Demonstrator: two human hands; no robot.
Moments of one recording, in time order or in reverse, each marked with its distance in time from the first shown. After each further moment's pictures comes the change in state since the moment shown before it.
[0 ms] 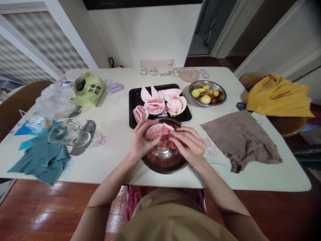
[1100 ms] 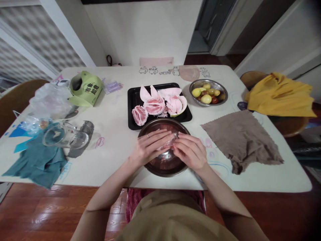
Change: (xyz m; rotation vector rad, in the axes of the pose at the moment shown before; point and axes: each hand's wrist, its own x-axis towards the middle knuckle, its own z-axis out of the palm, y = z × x) left_hand -0.007 0.004 0.000 0.036 -0.234 0.482; right_hand -0.006 -0.003 -0.008 -0.191 -0.037 -0.240
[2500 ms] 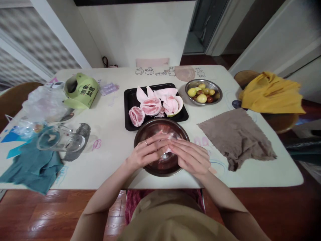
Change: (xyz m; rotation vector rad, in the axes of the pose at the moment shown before) left_hand -0.005 0.003 0.003 -0.099 0.049 0.181; right_hand 0.006 -0.014 -0.013 0.152 0.047 0.060
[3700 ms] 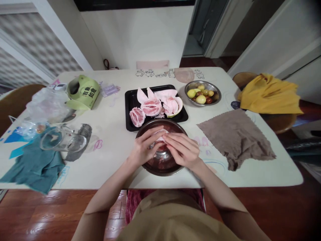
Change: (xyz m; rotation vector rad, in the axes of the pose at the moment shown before) left_hand 0.001 -0.004 0.004 0.017 0.051 -0.361; right_hand 0.003 0.010 0.016 0.076 -0.090 0.105
